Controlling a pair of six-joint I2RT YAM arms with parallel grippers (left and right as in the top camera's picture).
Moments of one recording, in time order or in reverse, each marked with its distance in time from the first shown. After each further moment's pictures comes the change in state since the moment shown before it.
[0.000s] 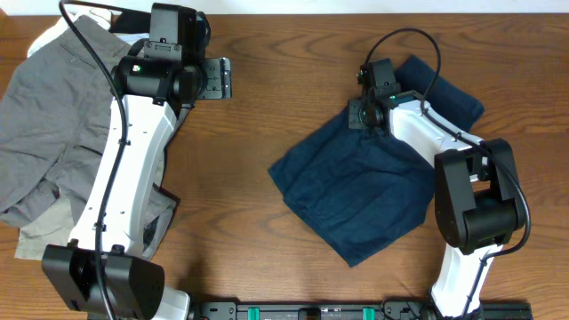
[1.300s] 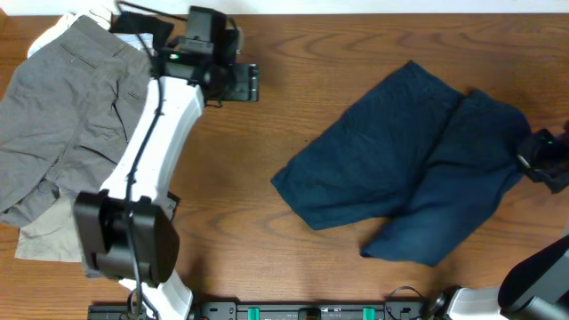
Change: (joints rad) left arm -0.071 0.186 0.000 0.112 0.183 0.010; right arm -0.832 -0.443 -0.007 -0.660 0.005 0.155
